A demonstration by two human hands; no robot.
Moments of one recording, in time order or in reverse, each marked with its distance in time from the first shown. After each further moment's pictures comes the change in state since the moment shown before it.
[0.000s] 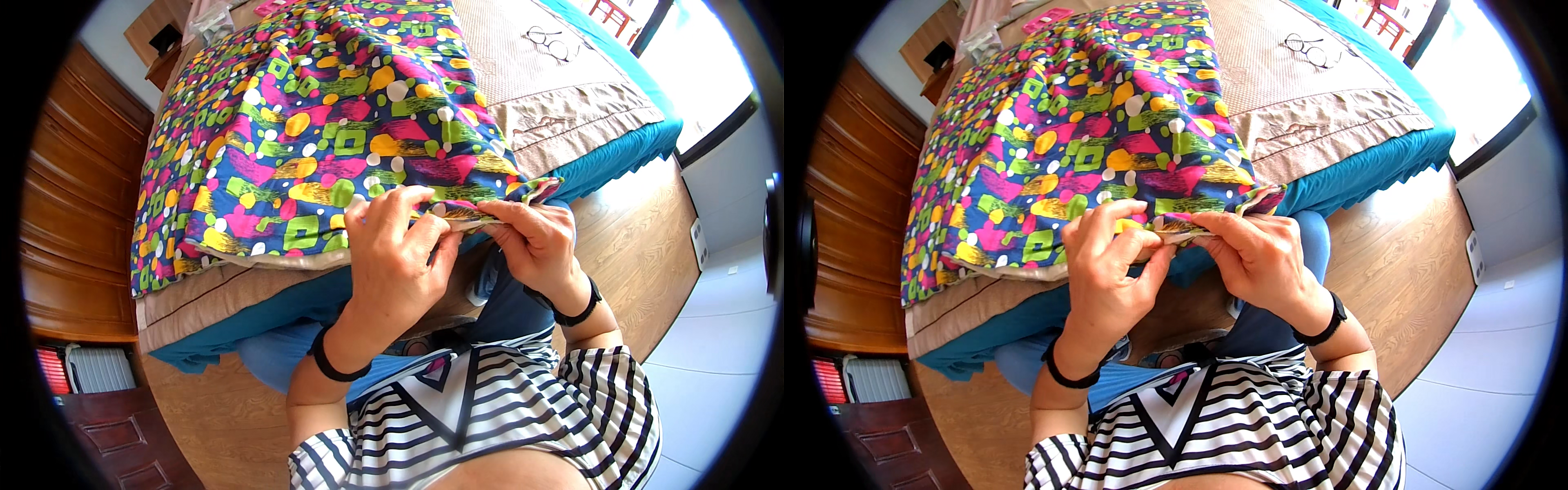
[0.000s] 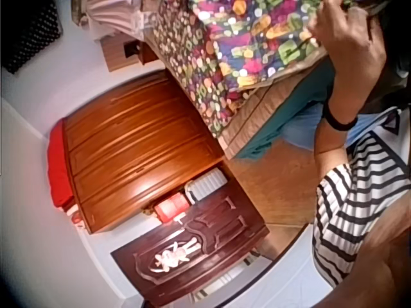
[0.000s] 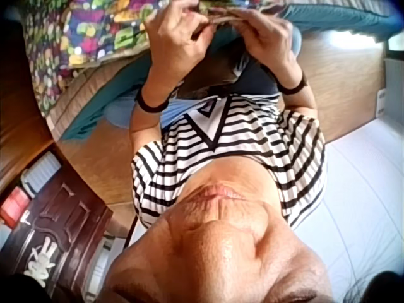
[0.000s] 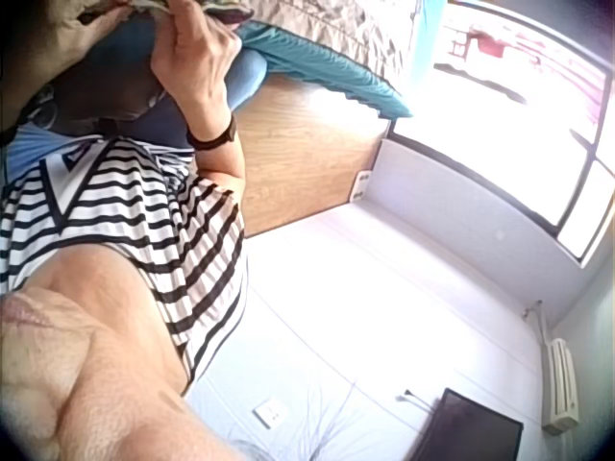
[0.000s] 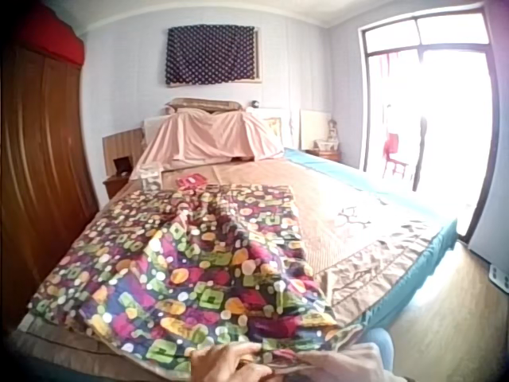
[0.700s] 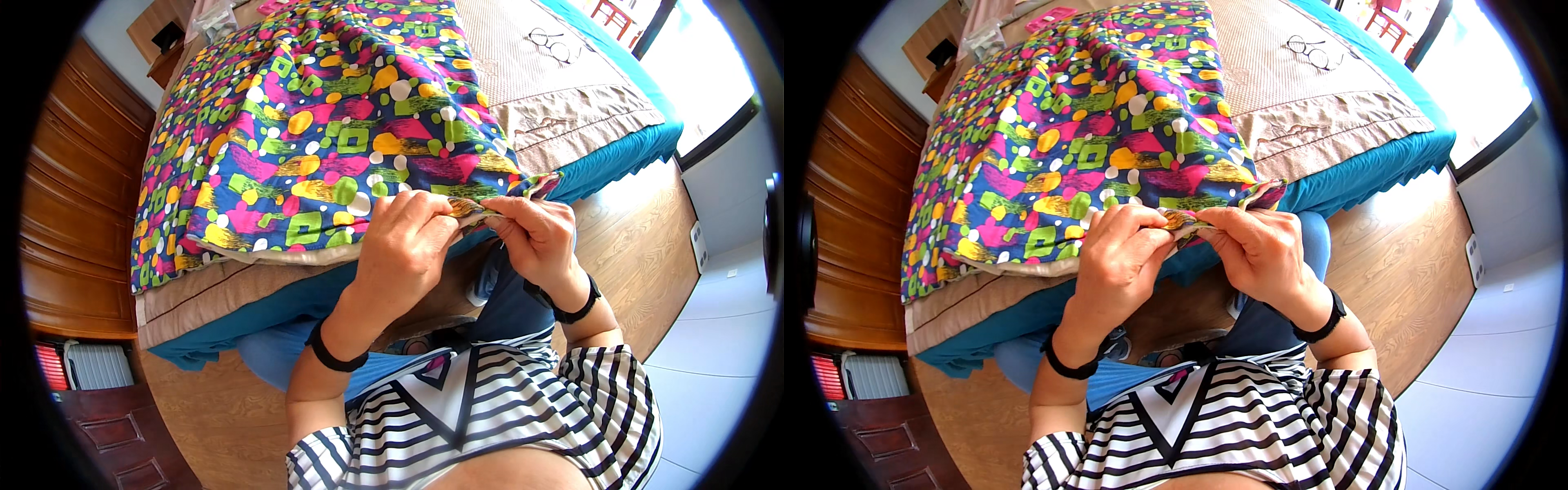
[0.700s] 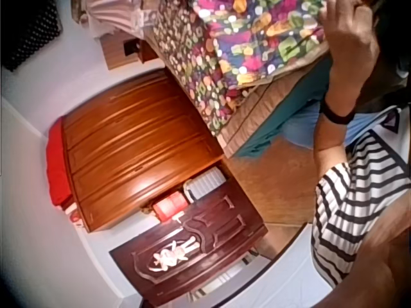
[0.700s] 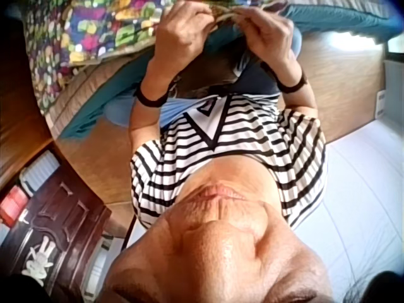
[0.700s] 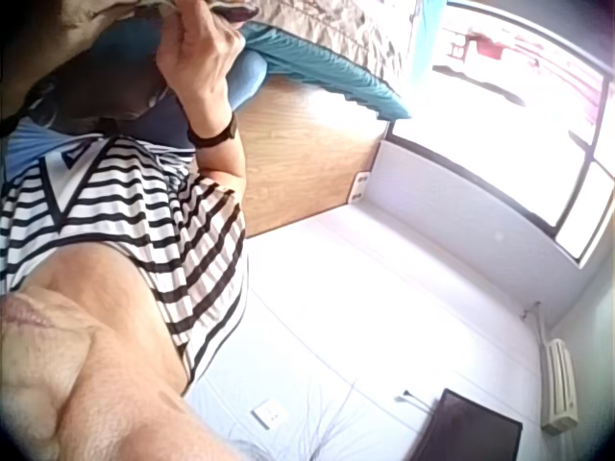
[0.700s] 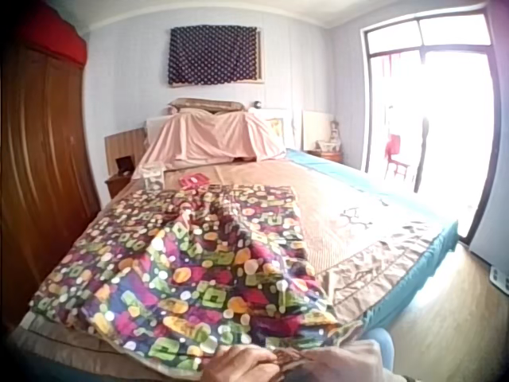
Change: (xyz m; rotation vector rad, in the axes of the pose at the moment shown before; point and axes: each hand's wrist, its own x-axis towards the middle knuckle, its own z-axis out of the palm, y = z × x) left_hand 0.003 -0.017 0.009 -0.129 -0.036 0.190; right_hand 0.002 0.001 0.002 -0.009 0.033 0.010
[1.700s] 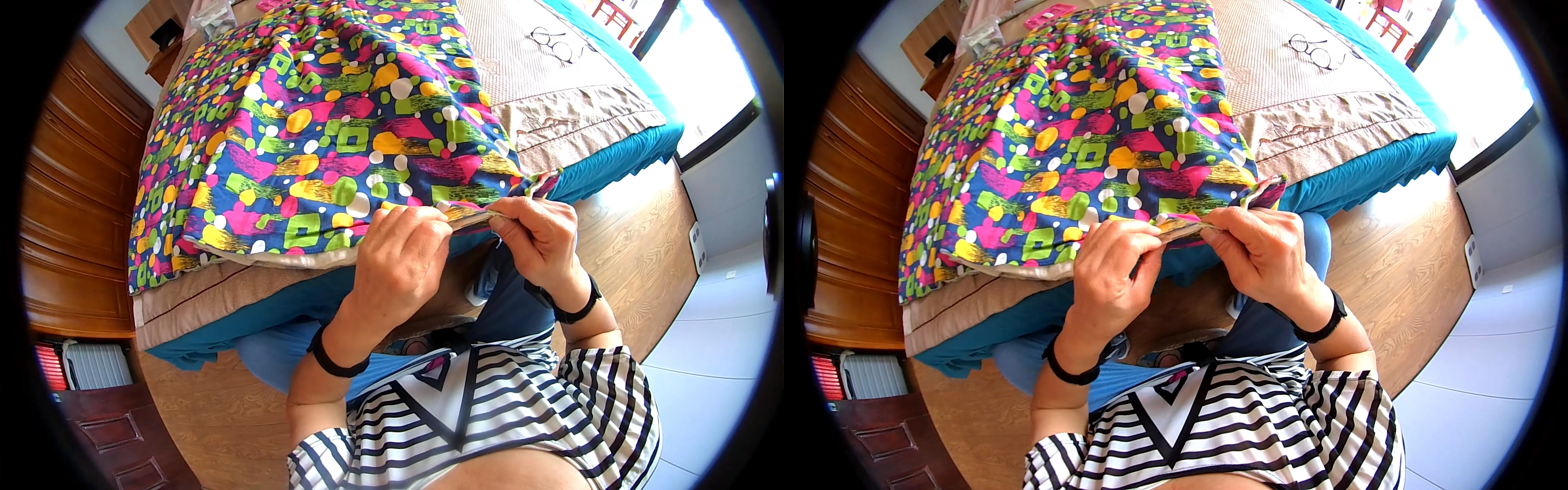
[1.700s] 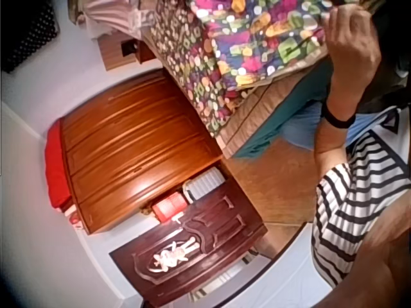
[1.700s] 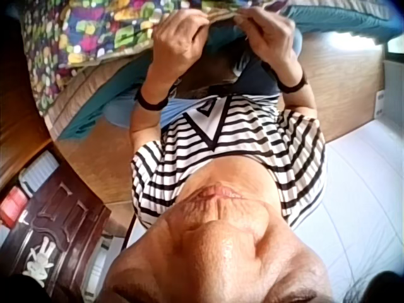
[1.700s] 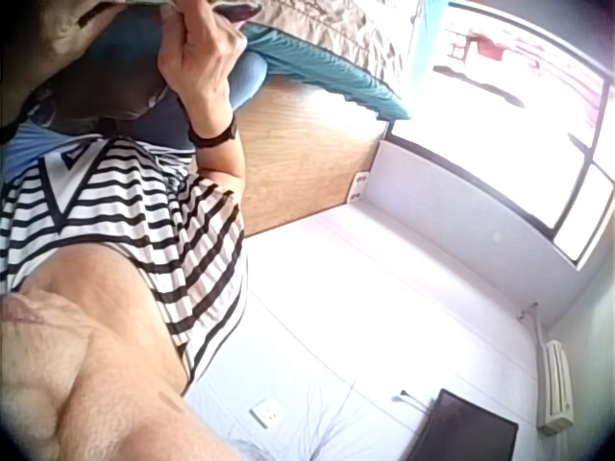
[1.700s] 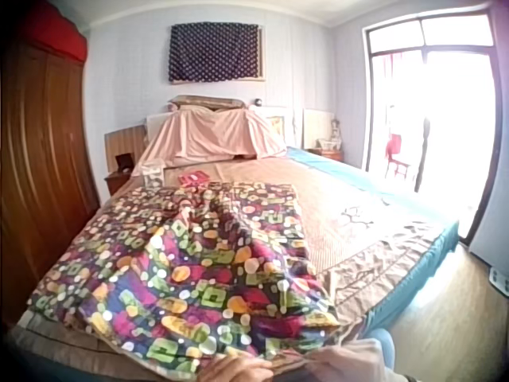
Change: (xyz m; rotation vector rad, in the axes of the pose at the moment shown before) left_hand -0.010 0.002 0.002 -0.027 0.103 -0.045; right_hand 0.003 0.003 -0.001 0.046 -0.027 0.005
